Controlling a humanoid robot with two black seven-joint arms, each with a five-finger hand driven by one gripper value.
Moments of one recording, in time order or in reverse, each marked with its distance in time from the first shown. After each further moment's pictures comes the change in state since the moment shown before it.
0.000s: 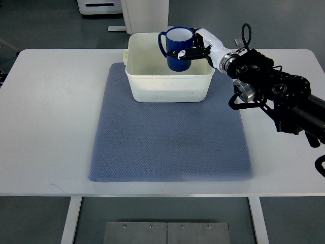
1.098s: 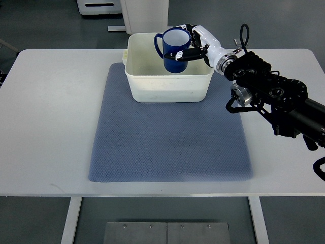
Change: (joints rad) left arm 0.000 0.000 0.000 0.000 0.000 0.000 0.000; right arm -0.010 0.005 0.002 0.015 0.003 -0.010 0.107
